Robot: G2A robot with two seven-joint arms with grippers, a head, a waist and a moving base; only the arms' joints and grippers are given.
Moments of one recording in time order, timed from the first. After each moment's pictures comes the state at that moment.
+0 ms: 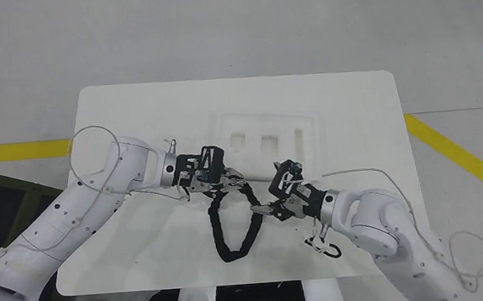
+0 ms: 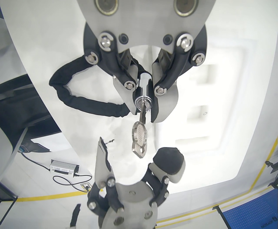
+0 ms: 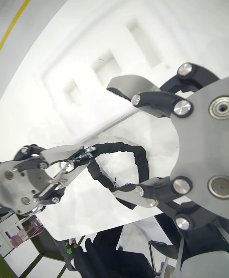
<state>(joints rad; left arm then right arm) 0.62 -0.81 -0.58 -1.51 1.33 -1.01 0.31 -1.32 -1.05 1.08 -2.01 -0.97 -0.41 0.63</state>
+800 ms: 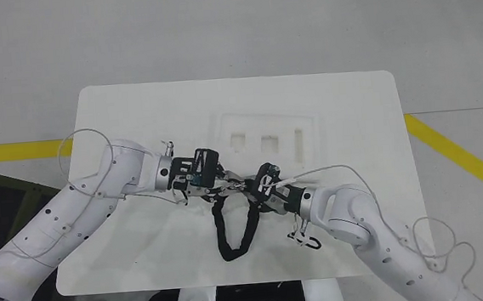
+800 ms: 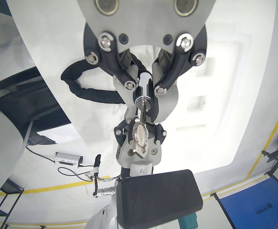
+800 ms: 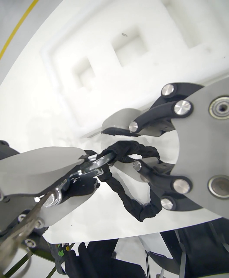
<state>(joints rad) 0.63 -0.77 -0.58 -1.56 1.31 -1.01 0.37 -1.20 -1.09 0.95 -1.85 -1.05 -0.43 0.51</state>
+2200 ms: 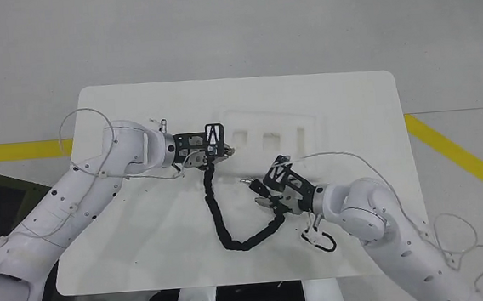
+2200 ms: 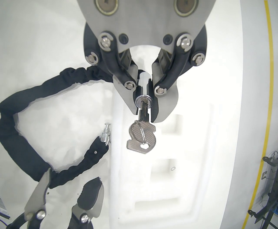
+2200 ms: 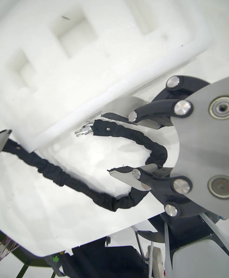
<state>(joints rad) 0.54 -0.86 -0.59 -1.43 1.28 -0.91 -0.07 -1.24 -1.08 1.07 -1.91 -0.83 -0.38 0.82</state>
